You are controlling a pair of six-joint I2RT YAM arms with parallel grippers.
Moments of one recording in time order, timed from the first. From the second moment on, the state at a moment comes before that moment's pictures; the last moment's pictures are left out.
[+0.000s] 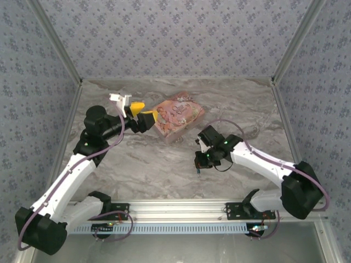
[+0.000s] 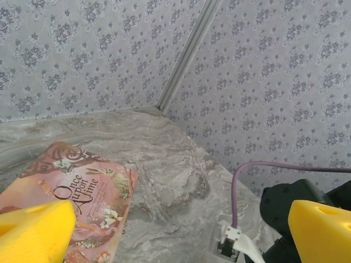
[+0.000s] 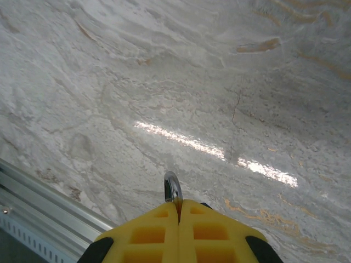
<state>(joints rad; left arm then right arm) -0.39 0.96 0.84 0.07 0.55 -0.43 0.72 1.32 0.85 -0.75 -0.28 0.53</state>
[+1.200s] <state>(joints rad) -0.39 0.89 0.83 0.00 0.37 -0.38 0.66 1.25 0.79 -0.53 -0.12 0.52</state>
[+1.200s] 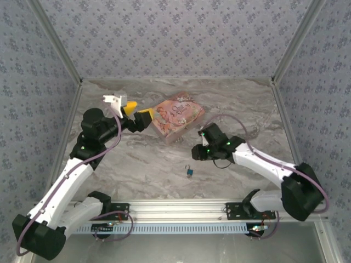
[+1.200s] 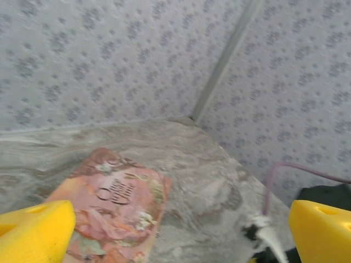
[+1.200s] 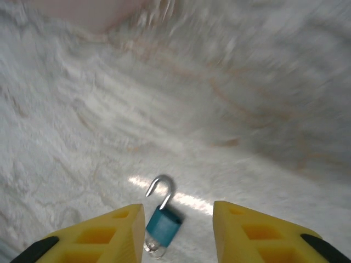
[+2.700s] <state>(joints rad) -0.14 1.18 0.34 0.37 -0.40 -0.14 -0.10 1.21 0.22 0.53 0.09 0.18</state>
